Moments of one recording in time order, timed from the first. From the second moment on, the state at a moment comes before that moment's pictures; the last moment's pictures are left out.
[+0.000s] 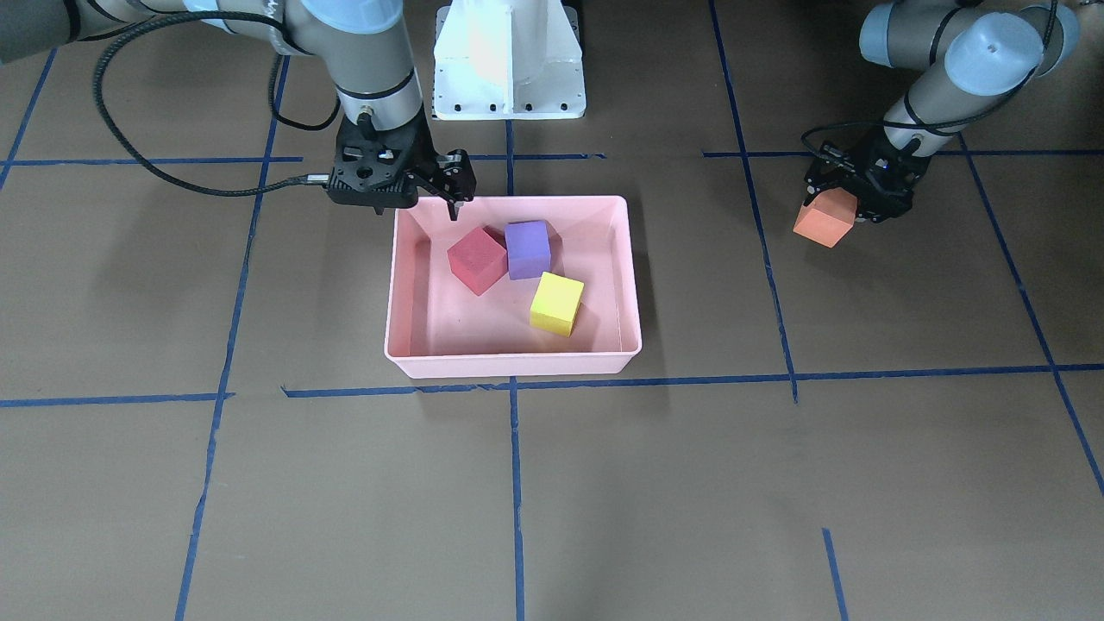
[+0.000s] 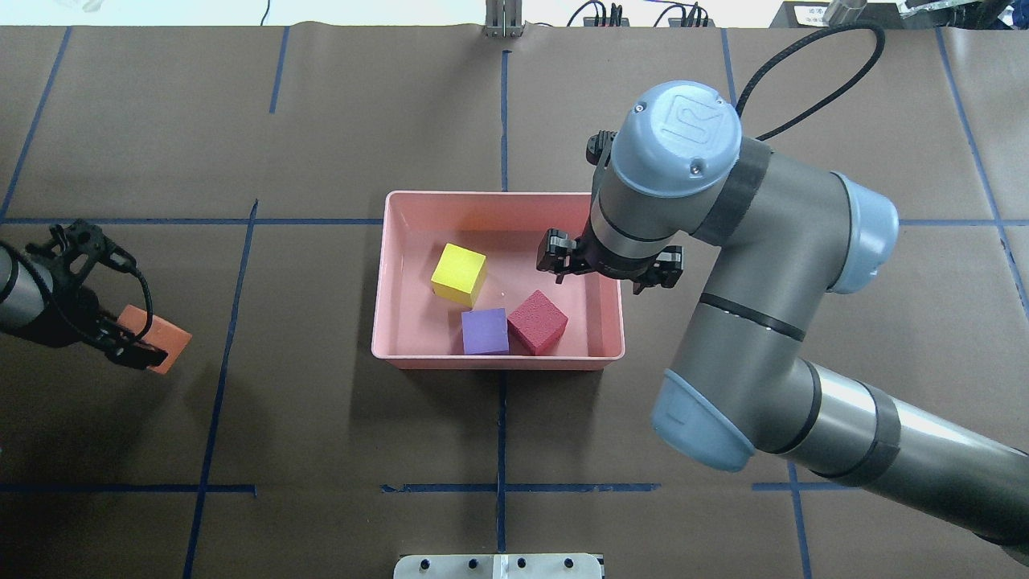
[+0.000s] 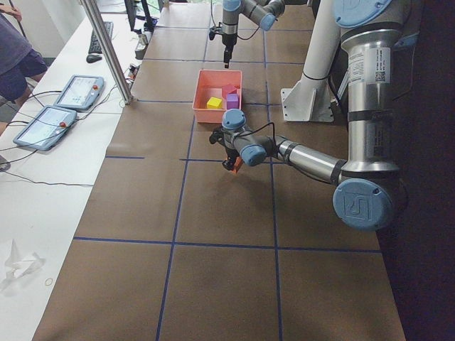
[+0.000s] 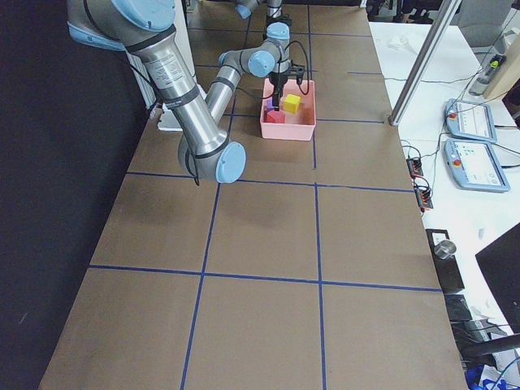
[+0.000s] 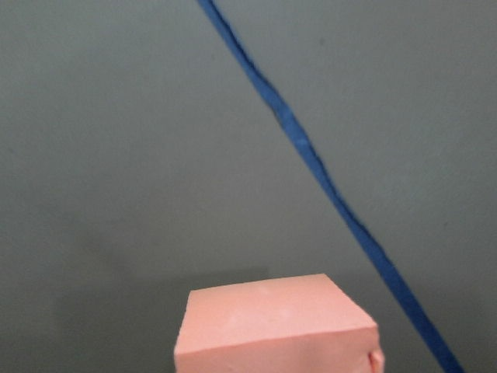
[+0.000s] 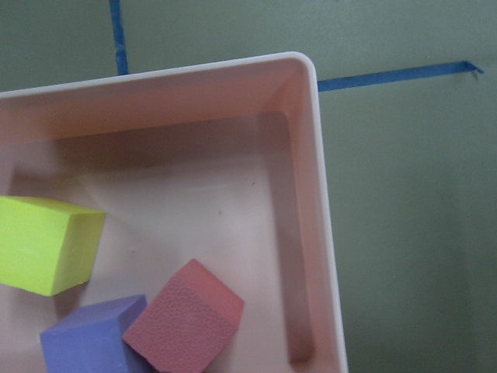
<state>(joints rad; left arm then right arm) -0.82 -1.52 -1.94 -1.99 -2.18 -0.43 0.61 -0.94 1.93 -1.82 1.94 1.24</state>
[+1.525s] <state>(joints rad) -0.57 -2.56 -1.53 -1.47 -1.91 -1.22 1.25 -1.56 2.07 -1.82 2.26 0.04</state>
